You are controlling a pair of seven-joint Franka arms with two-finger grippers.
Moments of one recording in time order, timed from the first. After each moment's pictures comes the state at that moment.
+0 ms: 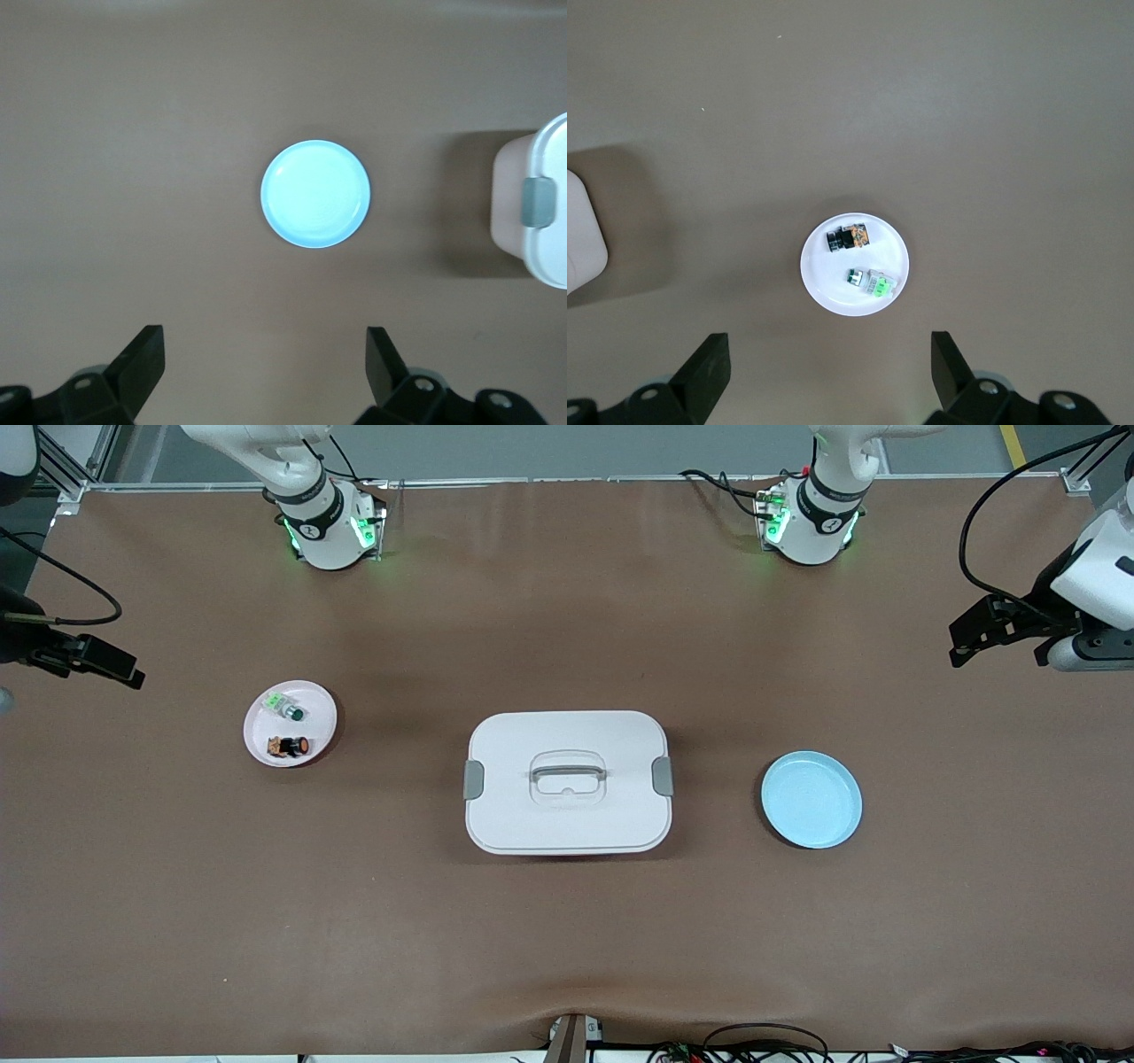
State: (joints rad) left arm 0.01 -0.03 -0.10 -1.58 0.01 1.60 -0.09; right arm 0.00 0.02 -0.06 -1.57 0.00 1.53 0.12
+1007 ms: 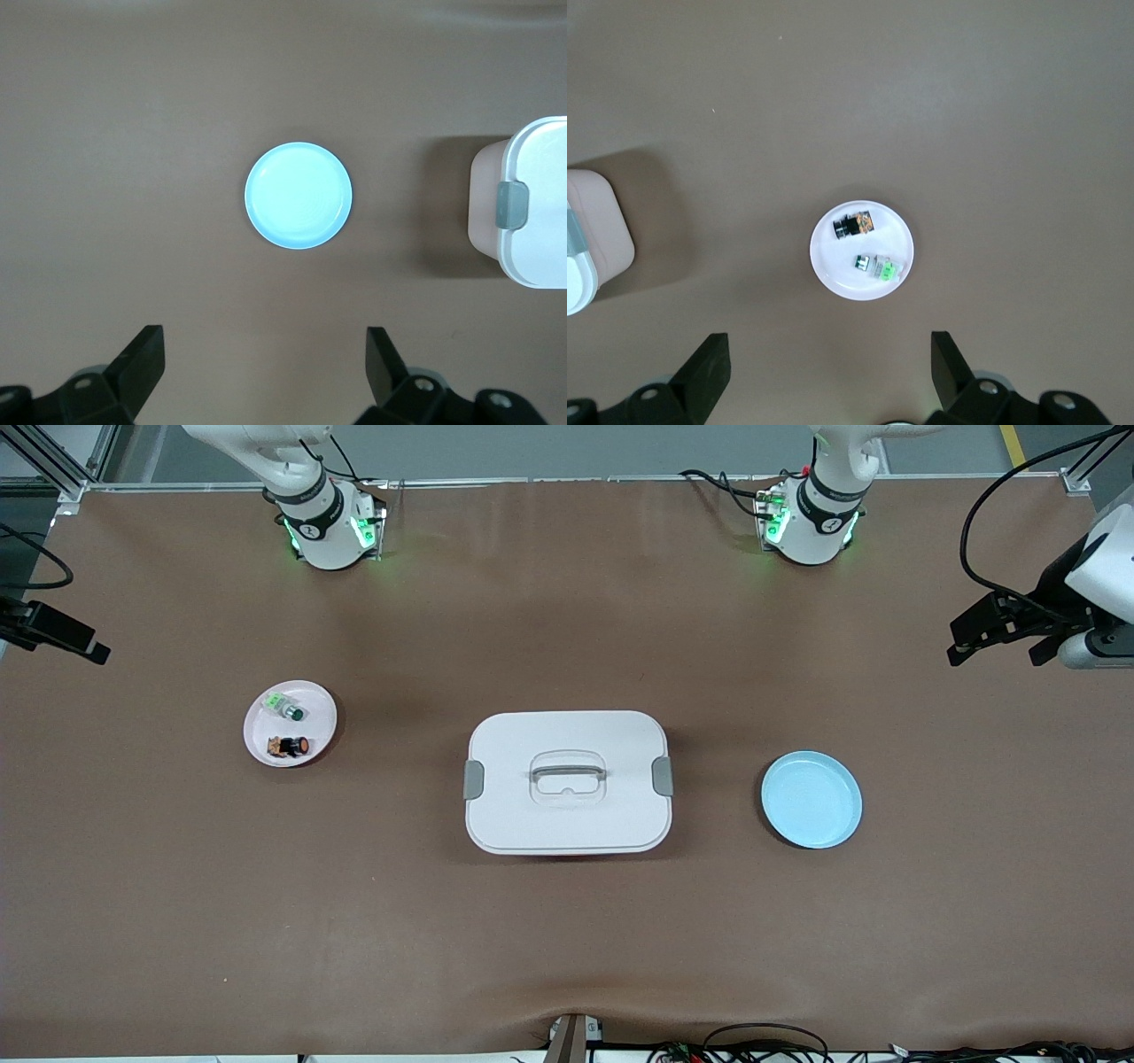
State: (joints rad) left arm 0.01 -0.03 -0.10 -1.57 -0.02 1.60 -0.09; right arm -0.04 -0.01 -0.07 -1.54 0.05 1.46 0.12
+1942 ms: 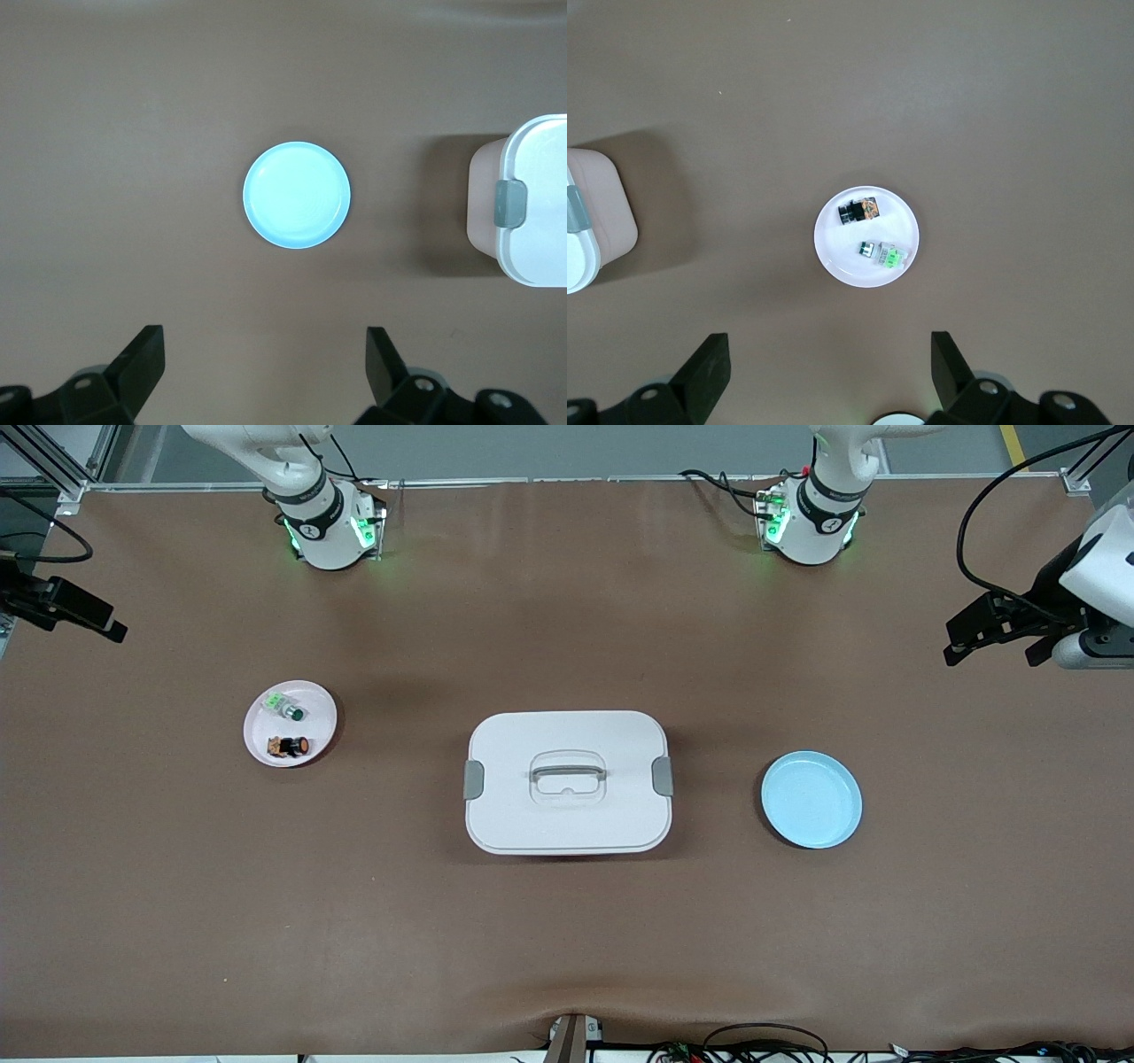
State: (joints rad) left arm 0.01 -0.03 -0.11 -1.57 -0.02 1.60 -0.09; right arm -0.03 -0.11 -0.06 -1.65 0.05 1.50 0.12
